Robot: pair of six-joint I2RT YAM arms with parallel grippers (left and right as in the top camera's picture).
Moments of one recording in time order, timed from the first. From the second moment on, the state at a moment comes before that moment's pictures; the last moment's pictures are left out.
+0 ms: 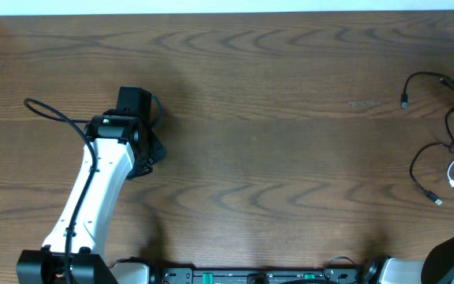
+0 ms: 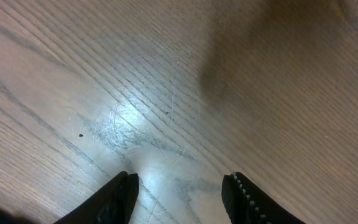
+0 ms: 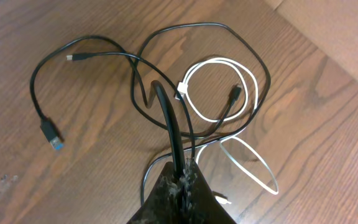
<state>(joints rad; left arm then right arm) -0.07 1.44 1.07 -1.07 -0.14 -0.69 -0.45 1.54 1.33 -0.73 0.34 0.29</state>
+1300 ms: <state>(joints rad) -0.07 1.44 1.07 -1.07 -0.13 -0.69 -0.51 1.54 1.35 -0.52 0.21 -0.13</state>
